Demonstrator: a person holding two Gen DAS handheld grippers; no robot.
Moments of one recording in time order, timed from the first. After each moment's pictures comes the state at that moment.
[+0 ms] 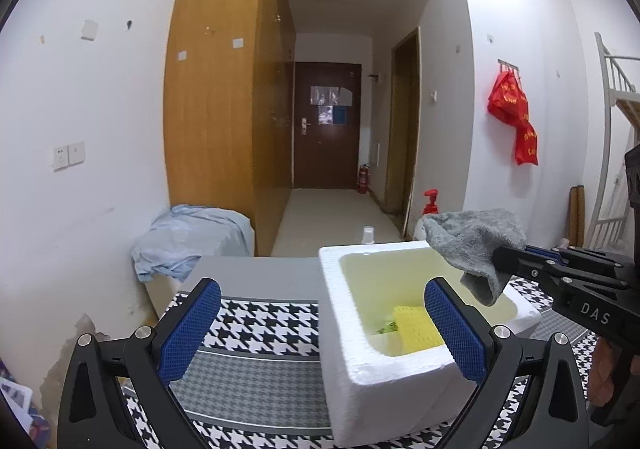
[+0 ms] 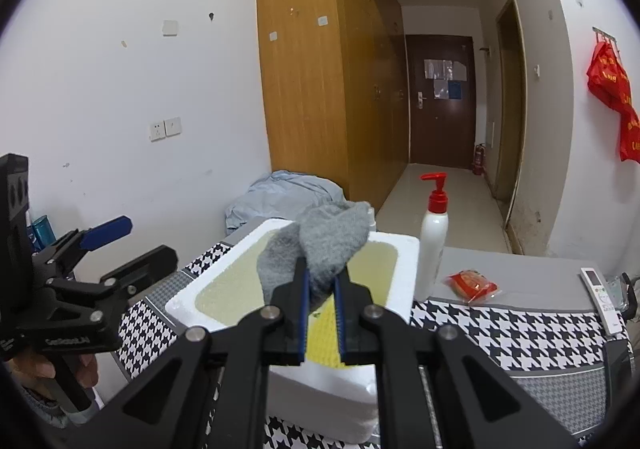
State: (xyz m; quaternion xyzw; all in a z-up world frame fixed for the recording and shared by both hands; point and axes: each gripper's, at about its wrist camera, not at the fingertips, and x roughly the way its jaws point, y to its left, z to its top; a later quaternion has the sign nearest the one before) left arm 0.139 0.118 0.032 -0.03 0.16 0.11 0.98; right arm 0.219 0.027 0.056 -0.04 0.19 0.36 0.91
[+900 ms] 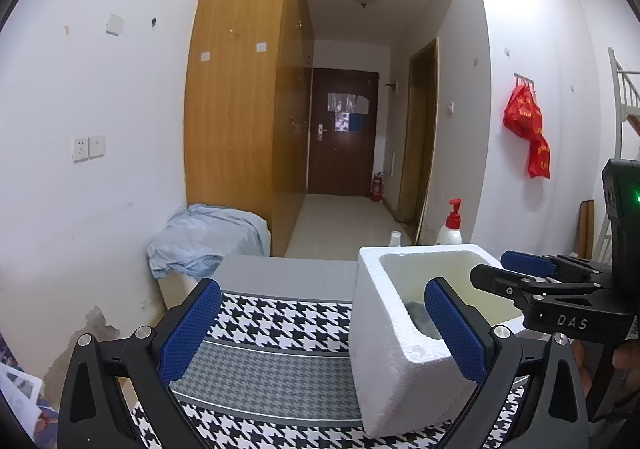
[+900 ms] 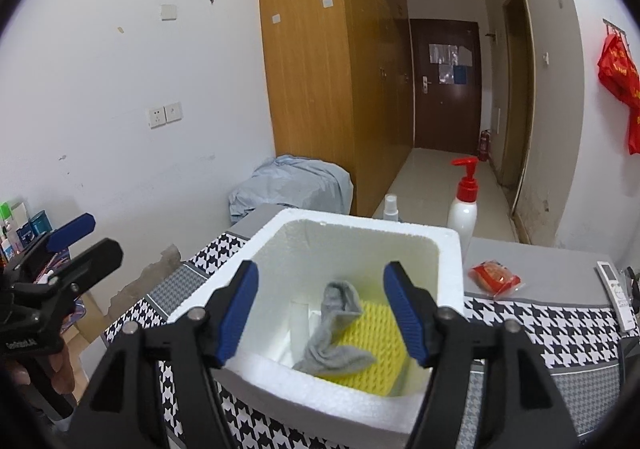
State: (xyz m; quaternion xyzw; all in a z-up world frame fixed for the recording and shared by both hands) left arm 0.112 0.145 0.033 -0.05 0.15 0.13 0.98; right arm 0.225 0.059 0.049 -0.04 0.22 0.36 0.90
